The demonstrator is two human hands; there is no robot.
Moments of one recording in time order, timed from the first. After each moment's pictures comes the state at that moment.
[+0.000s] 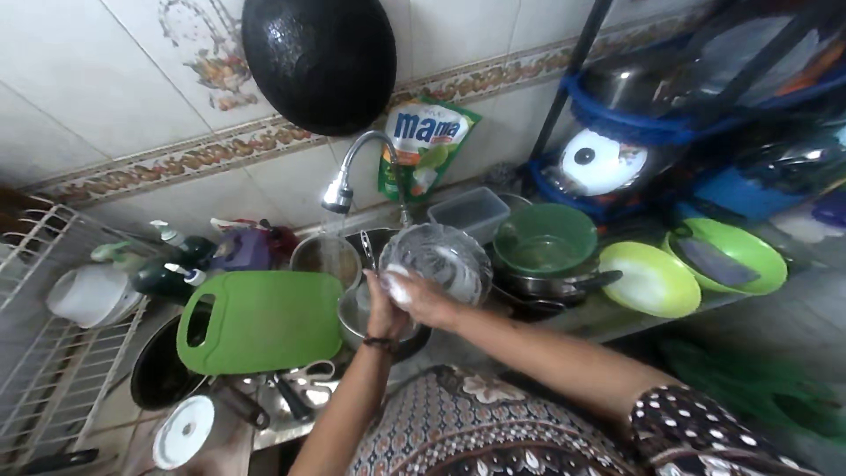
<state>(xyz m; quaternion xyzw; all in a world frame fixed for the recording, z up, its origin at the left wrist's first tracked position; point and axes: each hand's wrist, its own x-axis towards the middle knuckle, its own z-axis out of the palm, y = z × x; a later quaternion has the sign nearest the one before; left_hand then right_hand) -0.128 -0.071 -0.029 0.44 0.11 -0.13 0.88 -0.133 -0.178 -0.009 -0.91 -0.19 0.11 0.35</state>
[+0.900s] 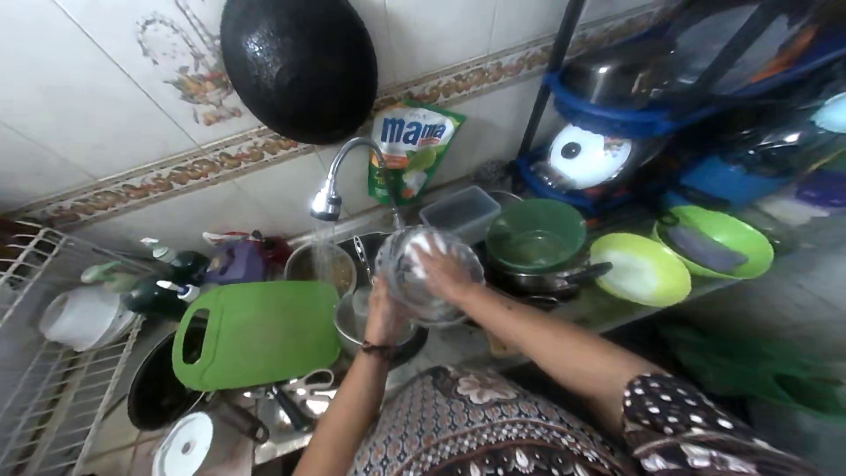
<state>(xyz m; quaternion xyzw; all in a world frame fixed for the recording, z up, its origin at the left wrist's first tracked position) -0.127 -0.072 -0.035 0.55 0.09 -0.12 0.82 -0.109 -0.227 -0.027 -0.97 -0.06 0.06 0.23</state>
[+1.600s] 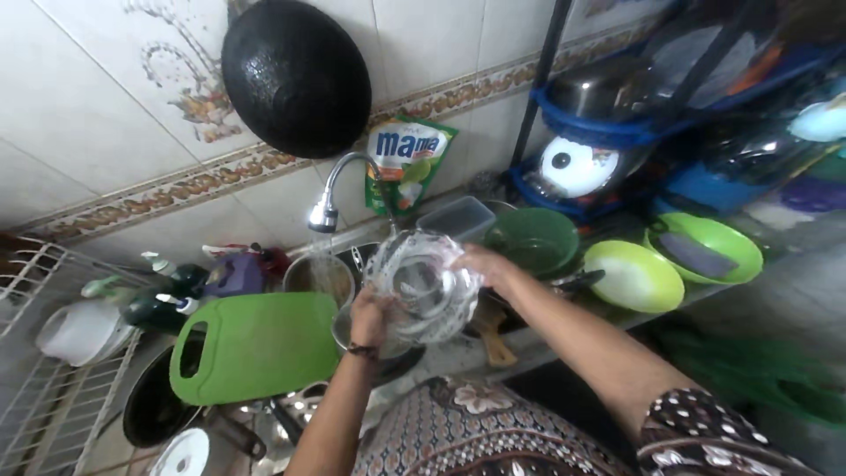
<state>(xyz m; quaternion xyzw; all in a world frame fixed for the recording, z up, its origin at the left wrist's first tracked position) -0.109 -0.054 -0.037 0.59 0.14 -0.12 0.78 -0.102 -0.295 -0.001 -0.69 0.18 0.16 0.68</state>
